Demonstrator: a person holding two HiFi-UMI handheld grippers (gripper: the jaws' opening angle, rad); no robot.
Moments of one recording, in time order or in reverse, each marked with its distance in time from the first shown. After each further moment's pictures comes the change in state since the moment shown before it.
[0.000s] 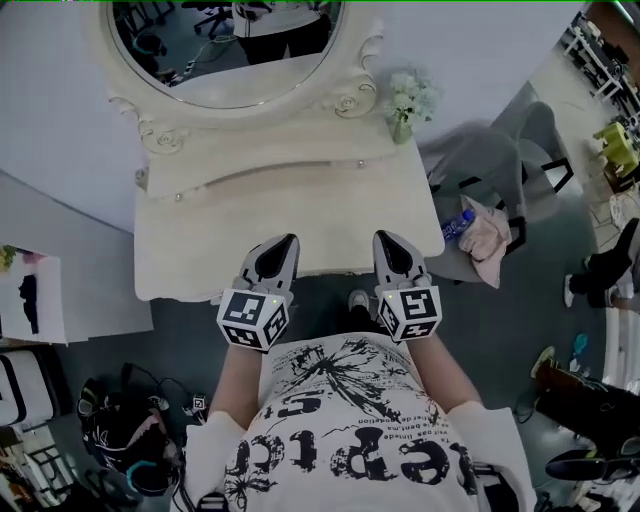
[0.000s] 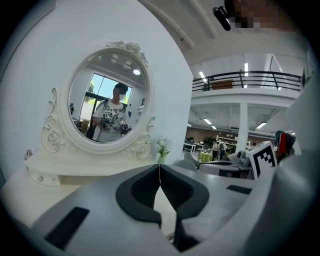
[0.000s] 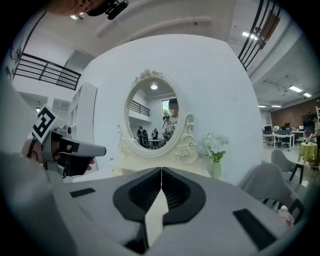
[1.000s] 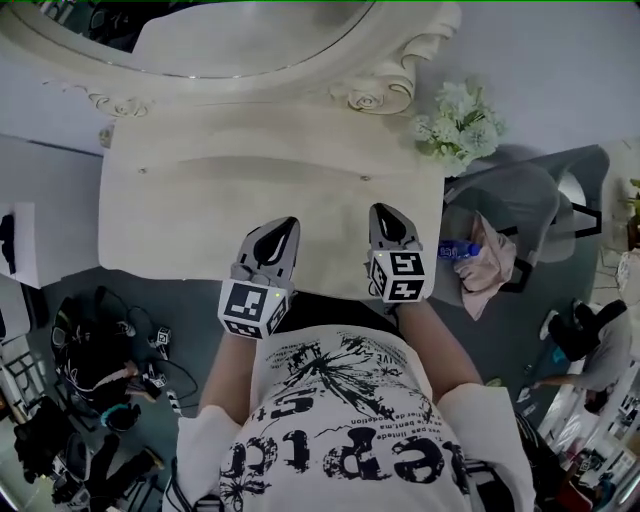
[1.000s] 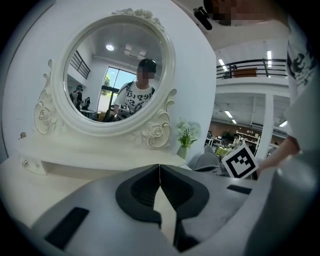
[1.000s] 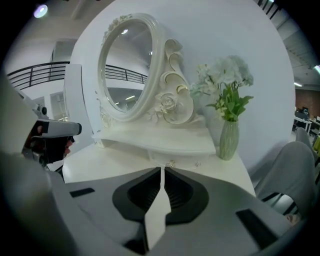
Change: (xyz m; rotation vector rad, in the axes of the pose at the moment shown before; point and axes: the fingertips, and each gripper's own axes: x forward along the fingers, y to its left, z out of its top) left arm 0.171 0.057 -0.043 -0.073 0.103 0.190; right arm 0.199 -0.131 -0.108 0.030 0.382 0.131
